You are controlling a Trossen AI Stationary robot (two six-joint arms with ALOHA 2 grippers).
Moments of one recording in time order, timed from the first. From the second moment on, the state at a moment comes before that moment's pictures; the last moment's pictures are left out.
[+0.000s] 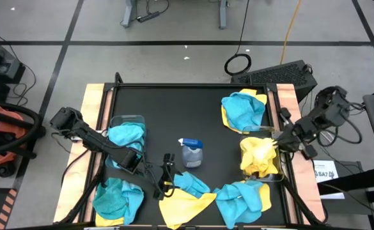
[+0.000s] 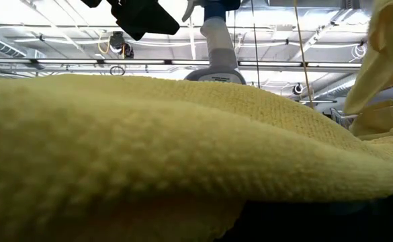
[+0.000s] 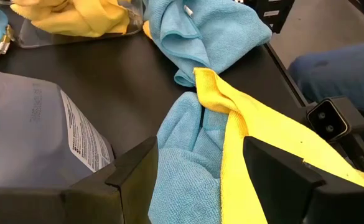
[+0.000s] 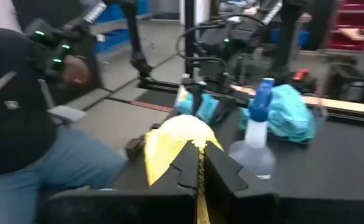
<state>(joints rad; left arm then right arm) -0.48 1.58 1.02 -0.07 -0.17 -0.15 0.81 0.40 0.94 -0.74 0.39 0.15</state>
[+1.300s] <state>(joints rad) -0.47 1.58 1.02 -0.07 -0.24 -0.18 0.81 0.35 0.51 -0.93 0.20 0.81</state>
